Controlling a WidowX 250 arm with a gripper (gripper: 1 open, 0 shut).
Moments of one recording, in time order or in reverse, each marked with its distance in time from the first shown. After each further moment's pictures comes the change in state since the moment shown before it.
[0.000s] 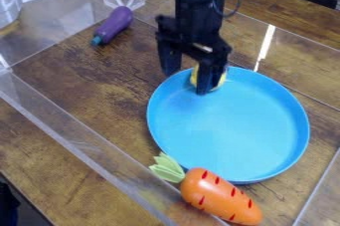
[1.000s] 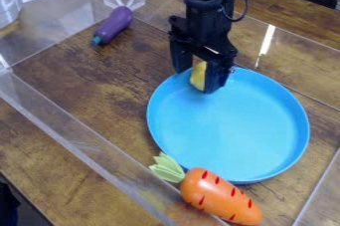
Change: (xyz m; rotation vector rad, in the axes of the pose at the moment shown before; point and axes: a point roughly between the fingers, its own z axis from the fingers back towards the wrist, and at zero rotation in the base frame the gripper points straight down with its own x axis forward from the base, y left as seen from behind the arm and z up) arm 0.021 0.008 -0.005 0.022 -0.049 -0.089
